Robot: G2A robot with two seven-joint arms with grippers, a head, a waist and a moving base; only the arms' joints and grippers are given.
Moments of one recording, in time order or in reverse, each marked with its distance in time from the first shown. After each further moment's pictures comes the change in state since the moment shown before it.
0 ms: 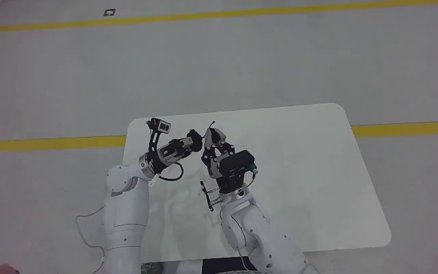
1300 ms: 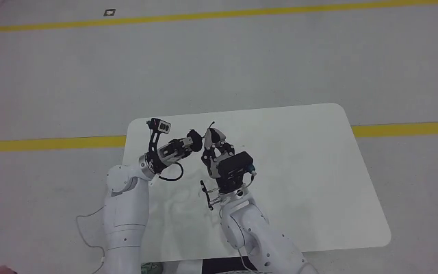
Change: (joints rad) left arm 0.000 0.000 0.000 0.000 0.000 0.000 0.000; right arm 0.004 -0.009 0.007 0.030 -0.025 -0.007 -0.035
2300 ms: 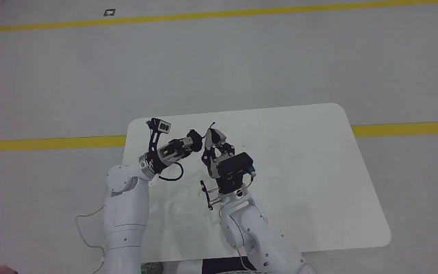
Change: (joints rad) left arm 0.000 0.000 0.000 0.000 0.000 0.000 0.000; right arm -0.002 -0.007 0.002 0.013 -0.008 0.006 -0.015
